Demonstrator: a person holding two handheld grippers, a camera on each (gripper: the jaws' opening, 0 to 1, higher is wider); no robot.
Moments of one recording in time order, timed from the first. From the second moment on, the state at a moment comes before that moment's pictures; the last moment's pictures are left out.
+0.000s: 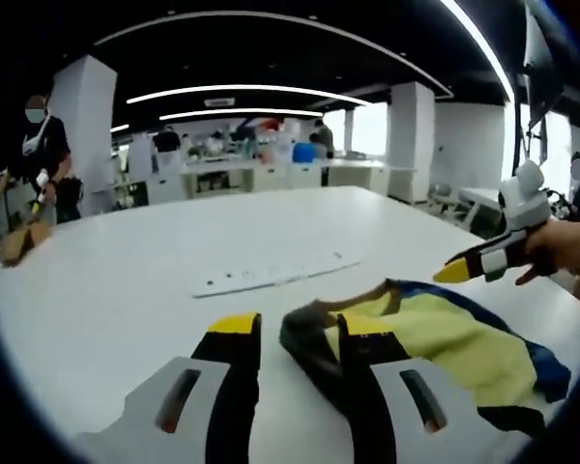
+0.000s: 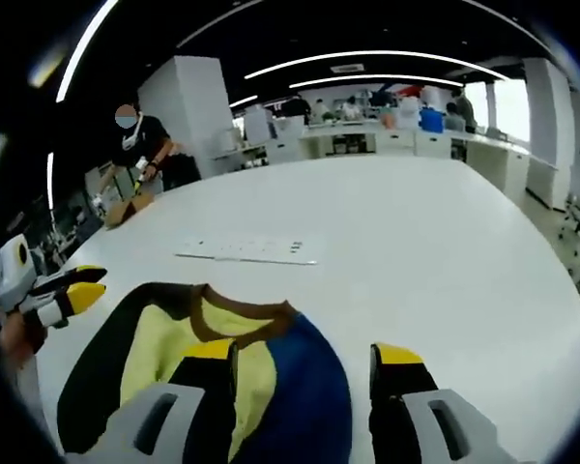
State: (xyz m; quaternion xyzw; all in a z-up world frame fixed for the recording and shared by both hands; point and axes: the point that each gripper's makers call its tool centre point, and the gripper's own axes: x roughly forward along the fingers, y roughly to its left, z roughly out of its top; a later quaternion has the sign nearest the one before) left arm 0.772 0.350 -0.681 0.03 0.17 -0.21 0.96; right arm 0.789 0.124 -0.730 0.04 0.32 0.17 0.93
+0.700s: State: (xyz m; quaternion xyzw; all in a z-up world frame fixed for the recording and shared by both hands) left arm 0.684 0.327 -0.660 0.01 0.17 -0.28 0.95; right arm 0.681 0.131 -0.725 0.02 0.34 0.25 0.90
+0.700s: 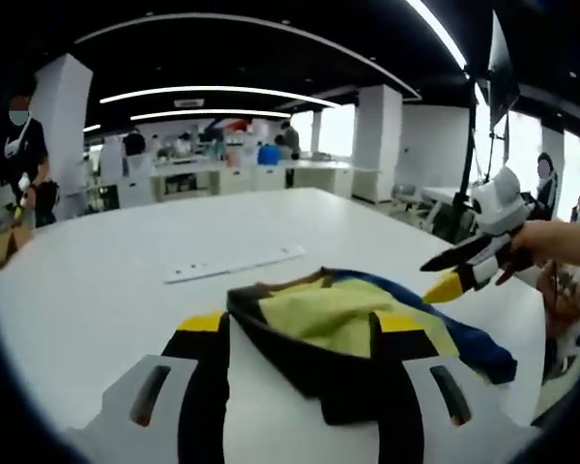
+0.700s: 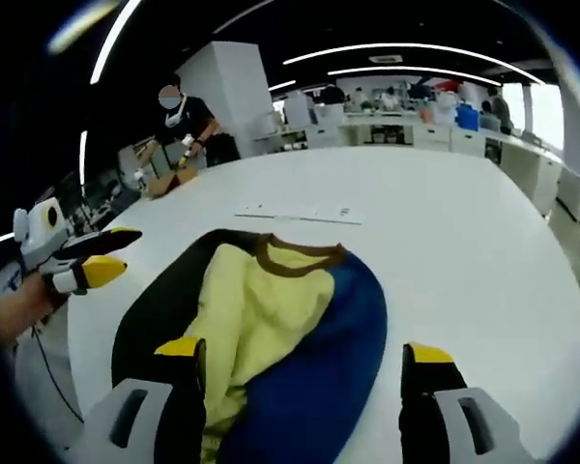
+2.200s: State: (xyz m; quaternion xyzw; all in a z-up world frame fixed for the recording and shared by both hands) left arm 0.545 0.242 -0.742 0.03 0.26 -0.34 0.90; right arm 0.510 0.137 -0.764 -0.04 0.35 0.30 0.89
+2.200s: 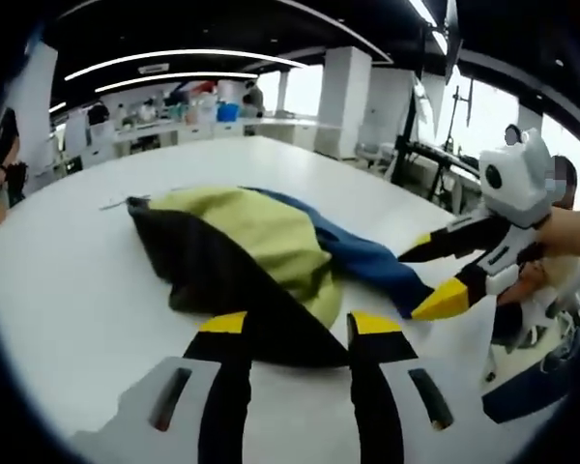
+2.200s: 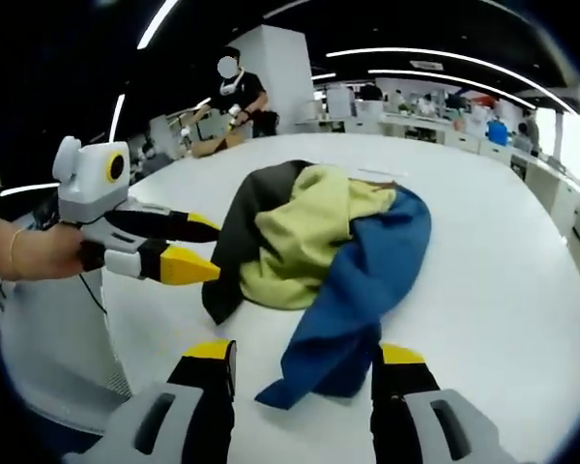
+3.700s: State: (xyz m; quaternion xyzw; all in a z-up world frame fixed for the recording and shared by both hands) left arm 0.576 0.455 -0.671 0.01 0.20 -0.09 0.97; right arm 0.567 0.033 -0.694 -0.03 0.32 0.19 0.93
